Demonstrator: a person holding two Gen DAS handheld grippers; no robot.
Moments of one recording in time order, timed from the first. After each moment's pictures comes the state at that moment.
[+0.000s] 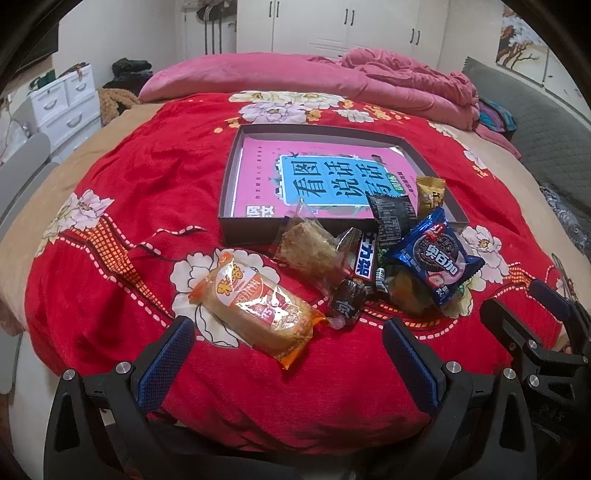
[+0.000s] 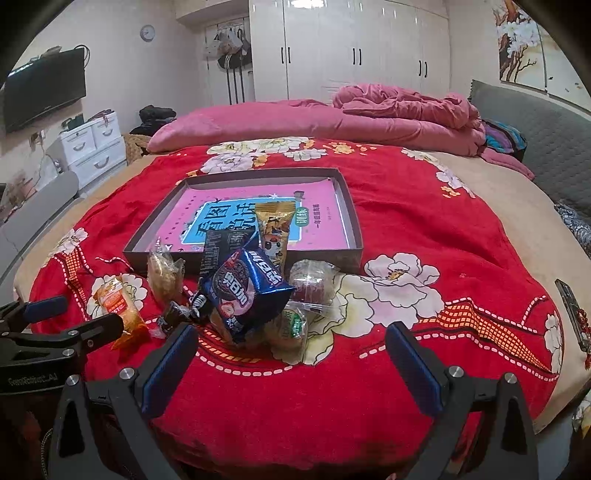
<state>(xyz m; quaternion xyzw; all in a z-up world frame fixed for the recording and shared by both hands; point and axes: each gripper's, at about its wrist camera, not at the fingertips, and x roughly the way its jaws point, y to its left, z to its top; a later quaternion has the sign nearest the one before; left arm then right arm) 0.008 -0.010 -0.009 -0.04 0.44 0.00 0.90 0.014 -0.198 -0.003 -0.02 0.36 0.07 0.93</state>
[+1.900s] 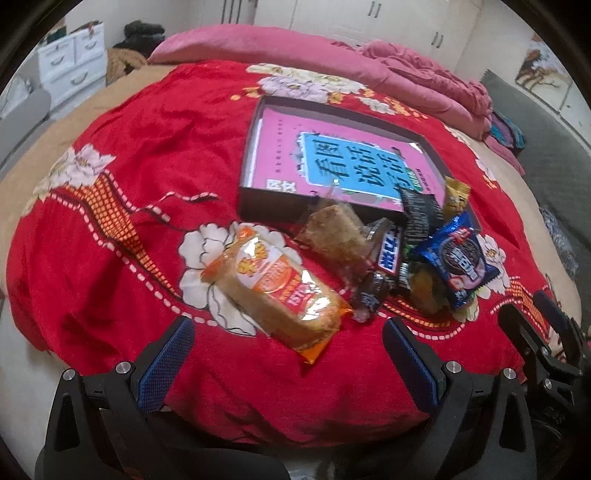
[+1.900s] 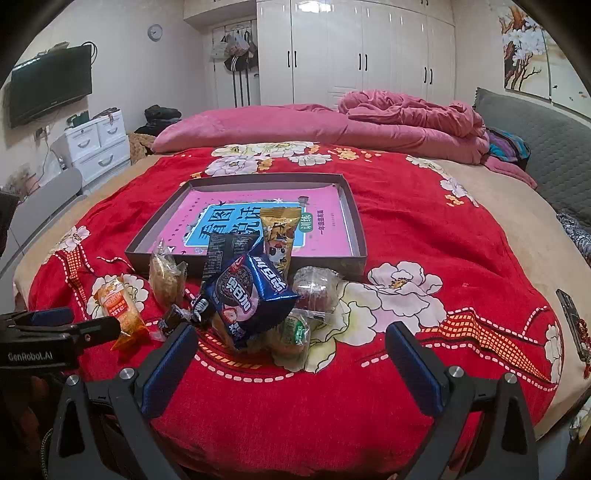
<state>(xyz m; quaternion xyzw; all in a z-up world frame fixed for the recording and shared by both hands) 0.019 0.021 -0.029 -0.11 0.48 0.00 0.87 0.015 -0.195 -0.001 -0.03 0.35 0.08 0.93</state>
